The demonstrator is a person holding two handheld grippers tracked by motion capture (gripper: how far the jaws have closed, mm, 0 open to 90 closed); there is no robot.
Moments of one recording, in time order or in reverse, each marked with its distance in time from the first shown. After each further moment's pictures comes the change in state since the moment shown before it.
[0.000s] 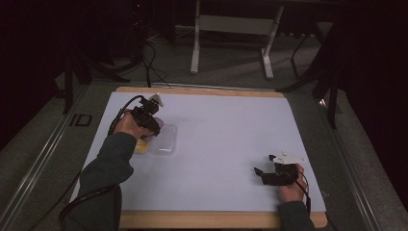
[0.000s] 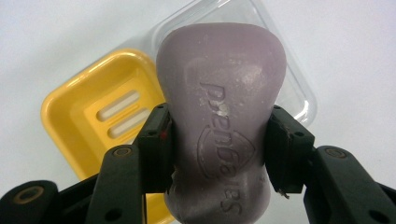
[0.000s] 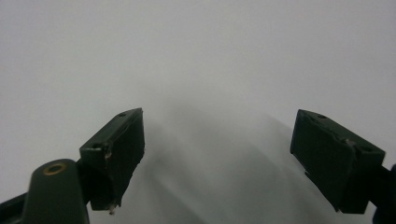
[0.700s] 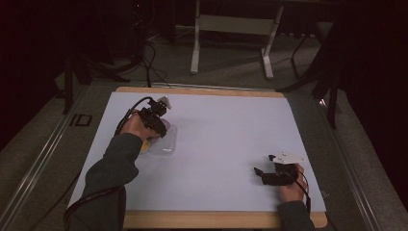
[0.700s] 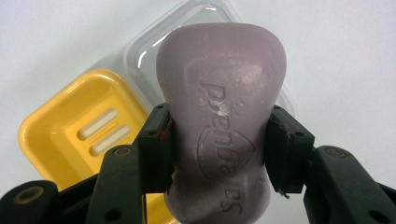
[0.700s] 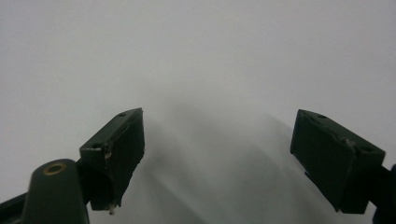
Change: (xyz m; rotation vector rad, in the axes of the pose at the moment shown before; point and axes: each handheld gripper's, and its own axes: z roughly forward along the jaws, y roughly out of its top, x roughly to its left) left arm -0.021 0.011 0.004 0.001 -0.002 0.075; right arm 0.000 0.000 0.000 0.005 0.002 -0.003
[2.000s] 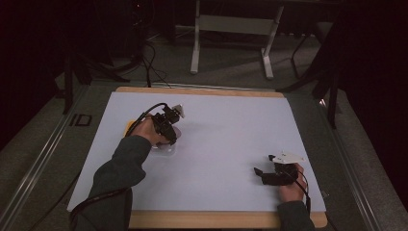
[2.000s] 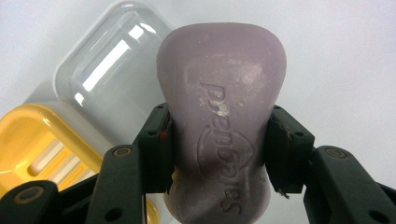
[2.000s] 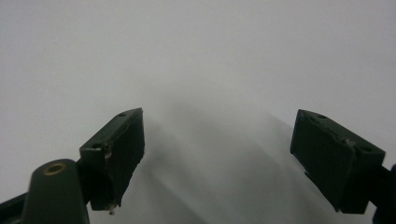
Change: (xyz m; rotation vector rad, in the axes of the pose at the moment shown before) left arm -0.035 0.014 0.016 0.060 -0.038 0.143; right arm 0.000 0.000 0.001 0.005 0.000 0.001
